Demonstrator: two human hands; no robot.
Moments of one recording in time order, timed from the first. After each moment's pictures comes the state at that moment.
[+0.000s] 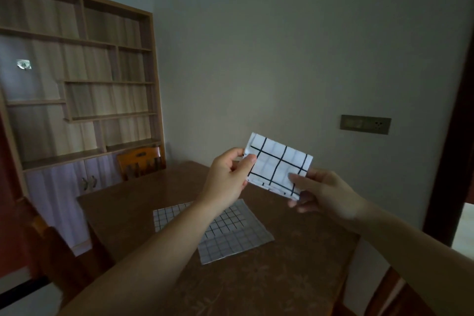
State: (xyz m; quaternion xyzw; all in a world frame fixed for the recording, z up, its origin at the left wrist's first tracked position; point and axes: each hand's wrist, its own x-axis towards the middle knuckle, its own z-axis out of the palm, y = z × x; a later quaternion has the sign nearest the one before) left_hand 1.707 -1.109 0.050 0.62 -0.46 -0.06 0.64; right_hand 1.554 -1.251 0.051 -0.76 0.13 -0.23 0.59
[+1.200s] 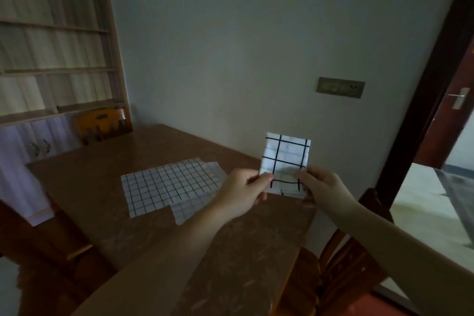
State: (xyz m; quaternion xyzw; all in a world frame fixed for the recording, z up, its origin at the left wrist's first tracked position) left_hand 1.681 -1.146 -0.039 0.67 -0.51 -0.17 0.51; right_hand 1.530 -1.260 -0.016 -0.74 0.31 -0.30 0.52
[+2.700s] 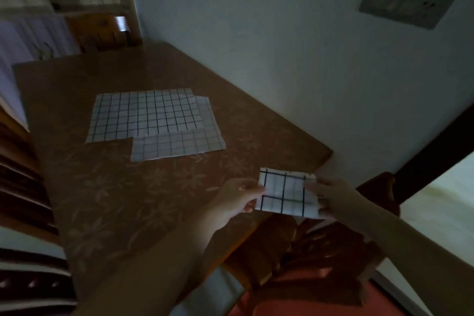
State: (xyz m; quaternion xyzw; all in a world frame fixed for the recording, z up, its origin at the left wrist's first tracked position) left_hand 1.647 -1.368 -0.220 0.66 -0.20 -0.42 0.58; right_hand 1.506 -1.558 -0.174 -0.67 0.39 0.02 0.62
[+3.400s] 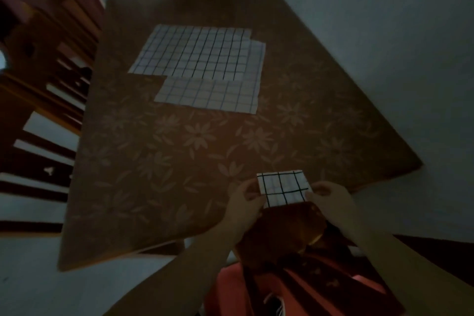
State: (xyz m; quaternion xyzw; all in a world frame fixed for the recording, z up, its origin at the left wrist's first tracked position) left_hand 1.617 -1.497 -0.354 0.71 0.16 -0.27 0.63; right_hand 1.599 -1.699 -0.344 -0.83 0.27 0.13 0.48
